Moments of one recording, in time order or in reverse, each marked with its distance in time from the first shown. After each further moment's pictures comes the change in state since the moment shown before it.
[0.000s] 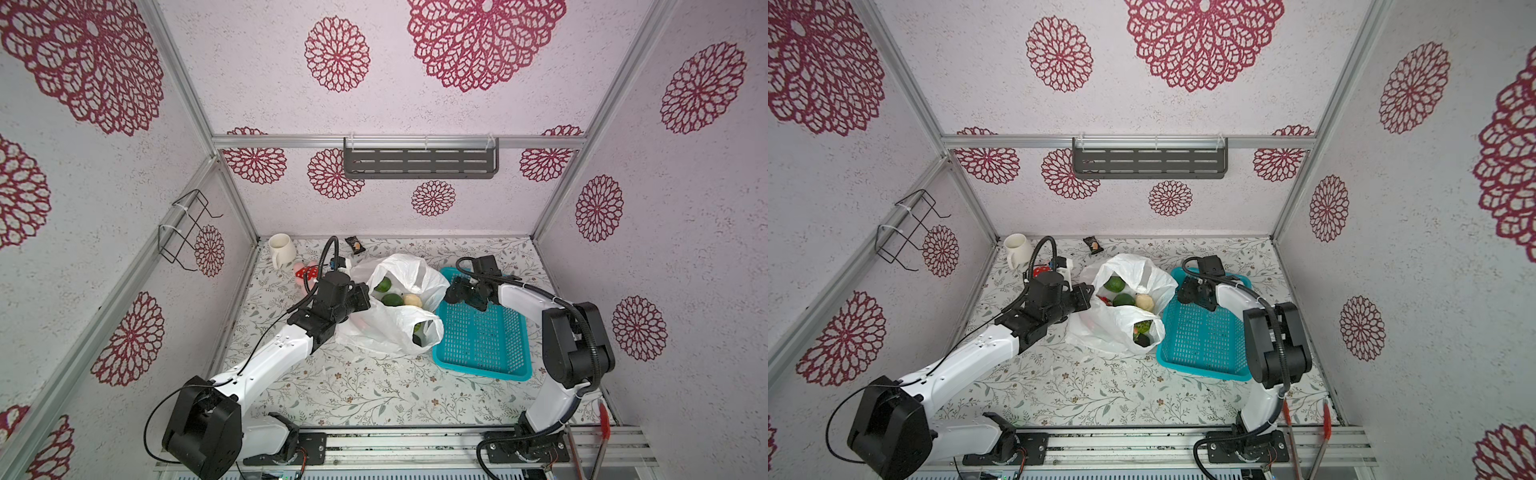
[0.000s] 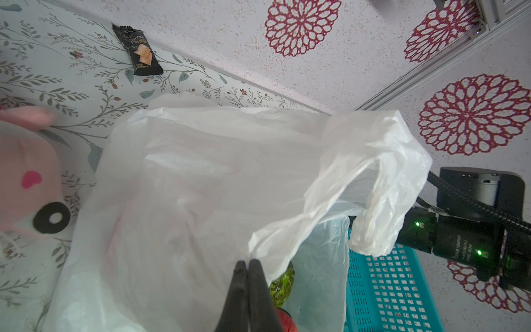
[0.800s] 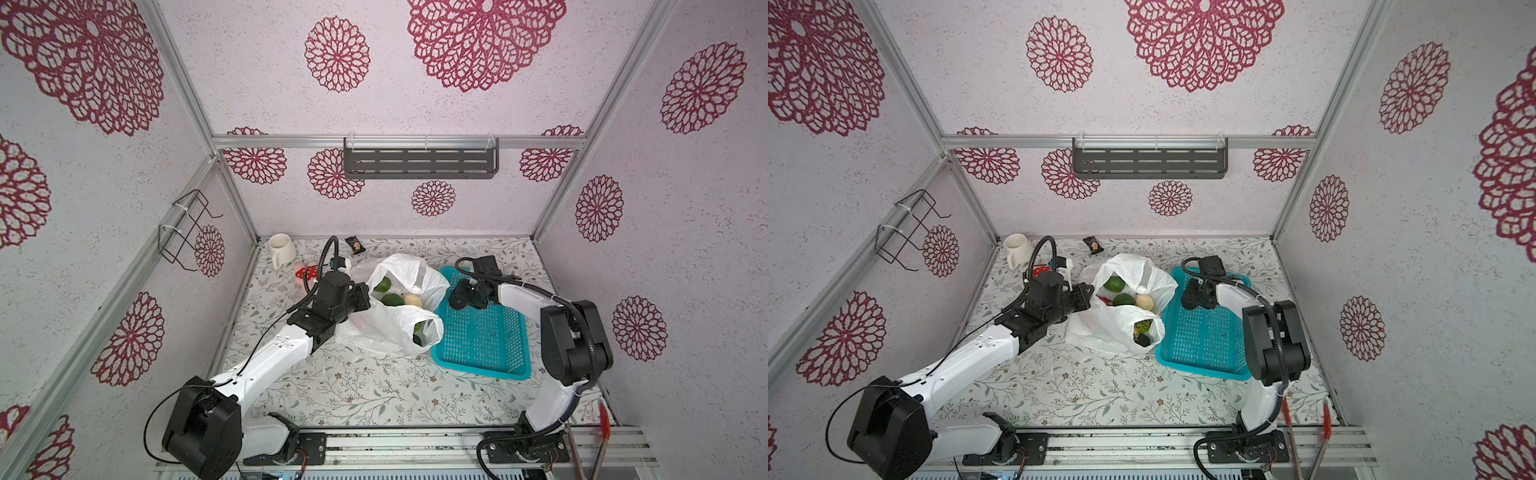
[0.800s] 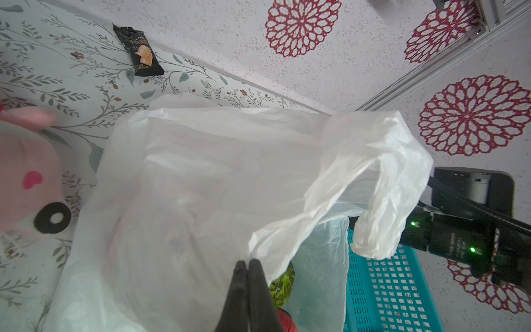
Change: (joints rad) left arm 0.000 -0.002 0.000 0.002 -0.003 0.000; right arm -0.009 -0.082 -0.052 -0.007 -0.032 -0.054
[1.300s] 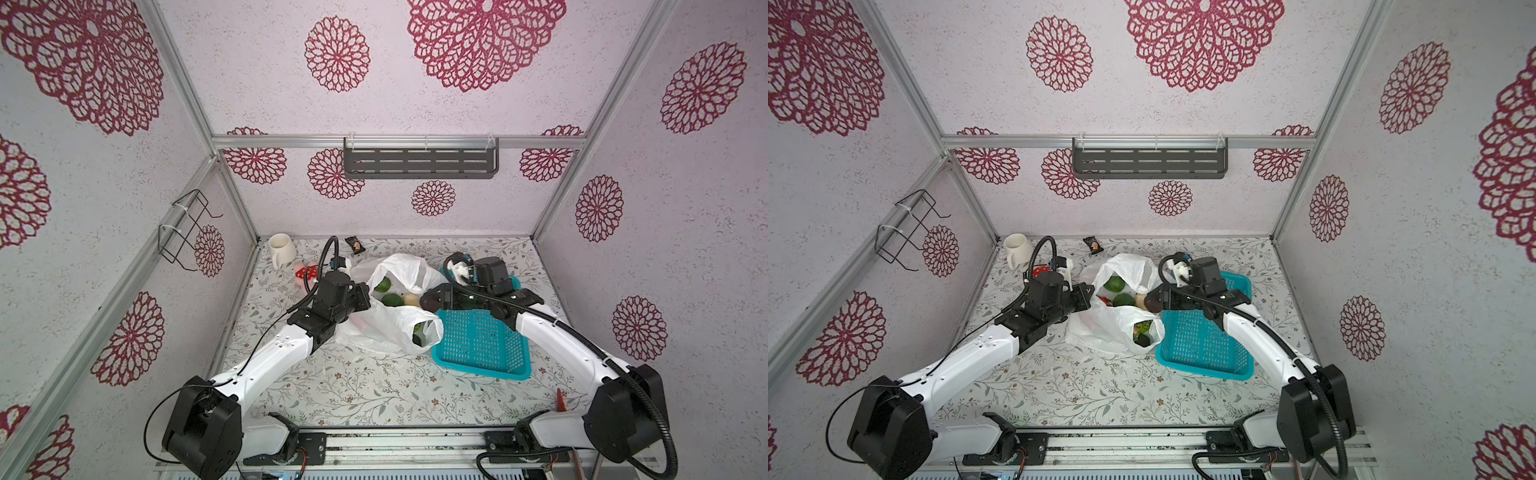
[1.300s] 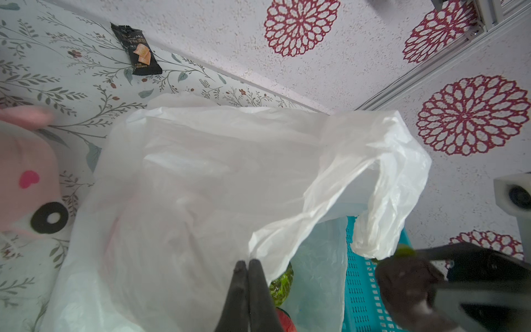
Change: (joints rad) left arm 0.000 0.002 0.000 0.001 0.006 -0.004; right arm 0.248 -0.355 -0.088 0.029 -0.407 -0.119
